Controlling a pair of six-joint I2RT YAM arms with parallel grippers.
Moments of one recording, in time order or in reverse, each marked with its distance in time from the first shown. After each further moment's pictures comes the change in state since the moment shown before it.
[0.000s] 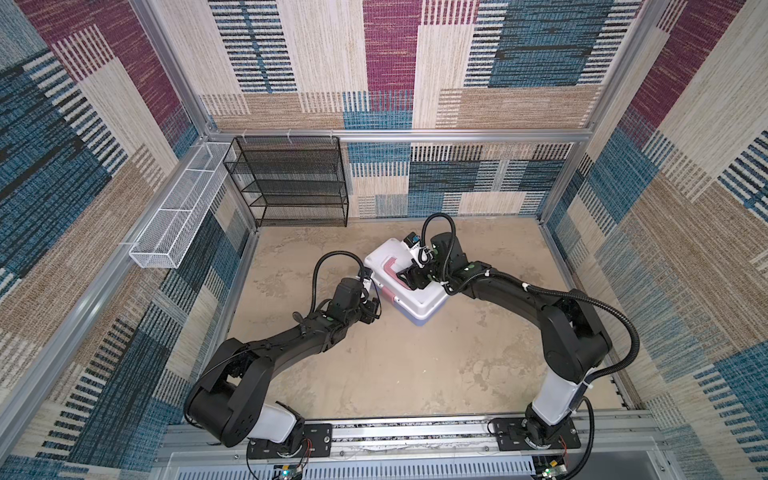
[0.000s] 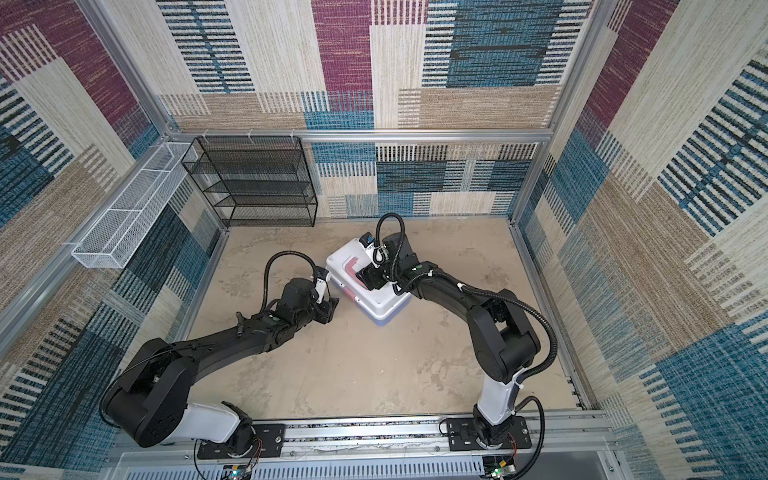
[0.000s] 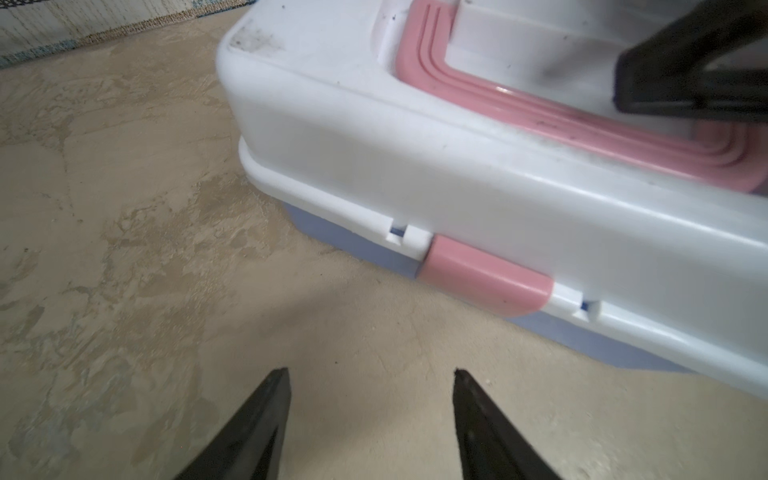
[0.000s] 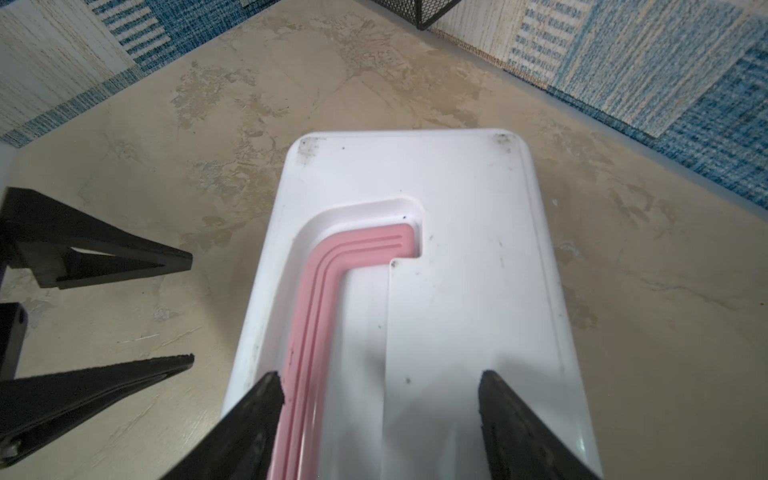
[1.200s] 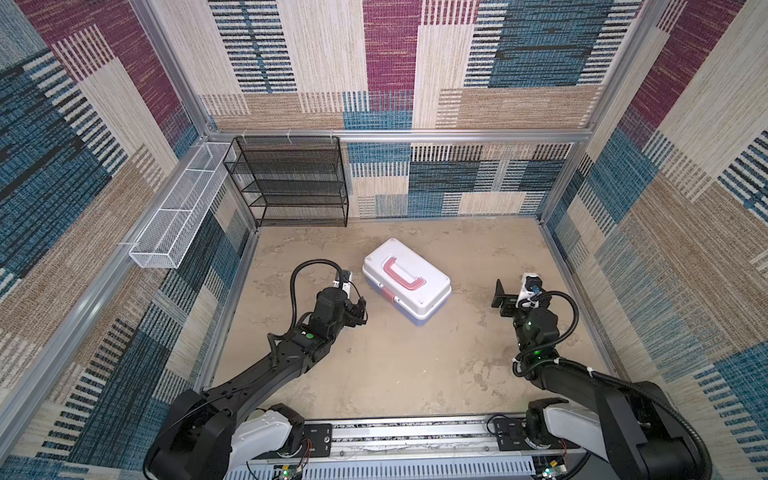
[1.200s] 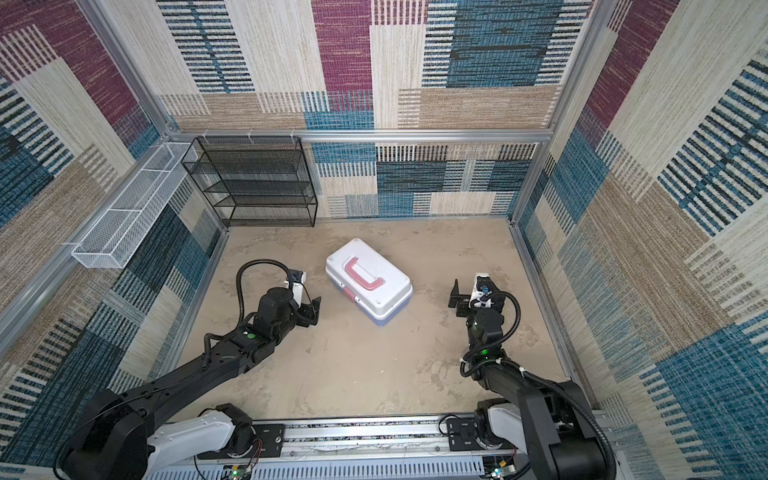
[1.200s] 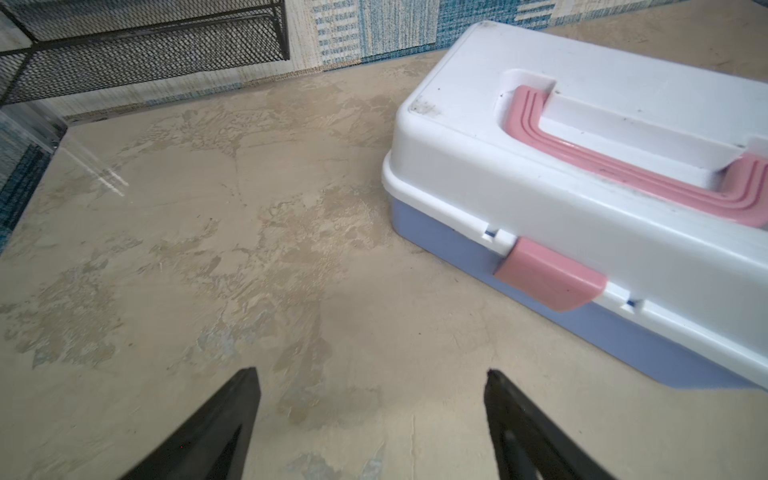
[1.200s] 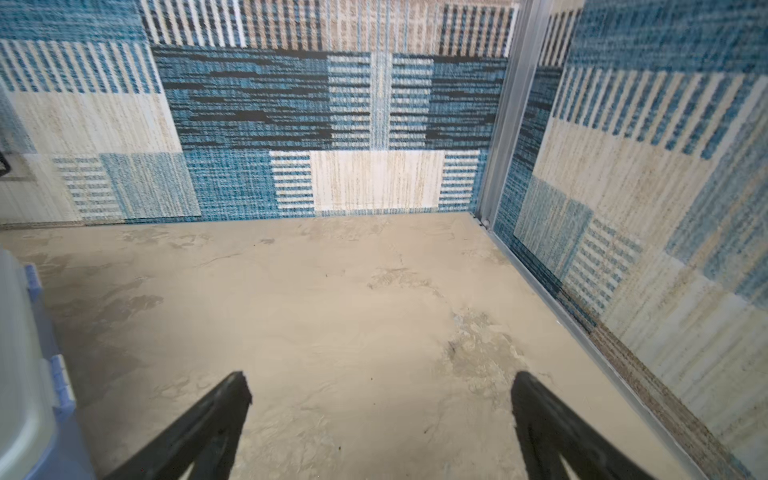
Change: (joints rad) left arm 0.020 -0.303 -0.102 -0.108 -0.210 -0.031; right arm -0.444 -0.528 -1.110 1.162 0.518 0.100
